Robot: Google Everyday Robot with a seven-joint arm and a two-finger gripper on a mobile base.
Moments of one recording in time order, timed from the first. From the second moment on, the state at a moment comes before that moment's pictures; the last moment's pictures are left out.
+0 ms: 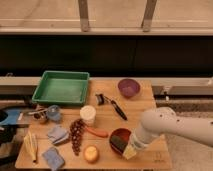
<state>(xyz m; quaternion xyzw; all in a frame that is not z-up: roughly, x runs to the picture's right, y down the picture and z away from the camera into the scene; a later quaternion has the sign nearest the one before) 0.120 0.292 0.676 -0.42 -0.02 0.34 0.84</state>
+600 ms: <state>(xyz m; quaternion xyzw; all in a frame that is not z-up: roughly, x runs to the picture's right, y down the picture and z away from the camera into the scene) 0.156 0.275 0.680 -0.39 0.01 0.37 0.84</state>
